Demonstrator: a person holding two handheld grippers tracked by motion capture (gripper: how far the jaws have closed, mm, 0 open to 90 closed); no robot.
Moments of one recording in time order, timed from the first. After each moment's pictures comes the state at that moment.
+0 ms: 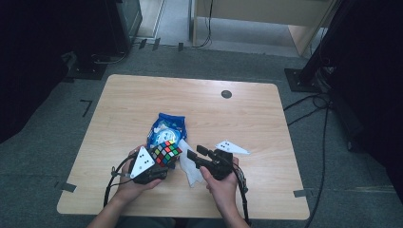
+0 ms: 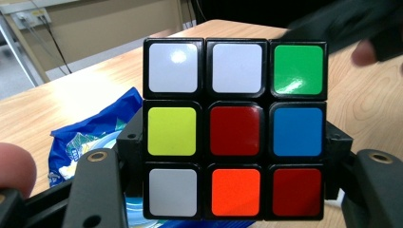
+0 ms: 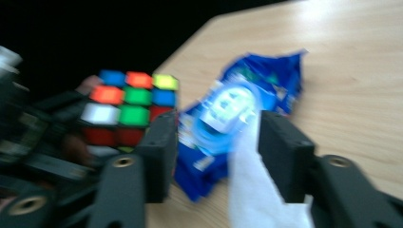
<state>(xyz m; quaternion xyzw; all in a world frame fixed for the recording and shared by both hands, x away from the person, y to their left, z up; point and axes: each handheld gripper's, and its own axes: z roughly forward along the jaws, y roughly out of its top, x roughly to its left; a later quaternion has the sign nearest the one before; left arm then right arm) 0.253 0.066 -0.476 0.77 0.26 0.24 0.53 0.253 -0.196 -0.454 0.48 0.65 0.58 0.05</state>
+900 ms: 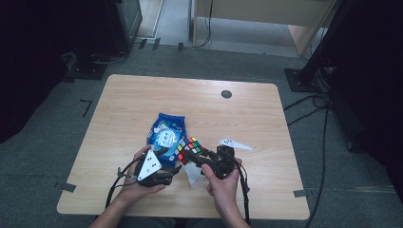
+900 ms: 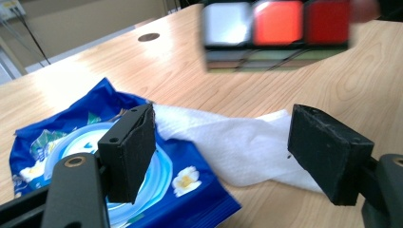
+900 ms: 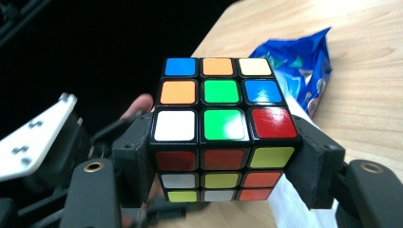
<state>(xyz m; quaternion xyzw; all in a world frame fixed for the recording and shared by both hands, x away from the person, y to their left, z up) 0.251 0.055 -0.483 0.80 0.24 0.22 0.51 0.257 -0.201 -0.443 0.51 0.64 0.57 -0.04</state>
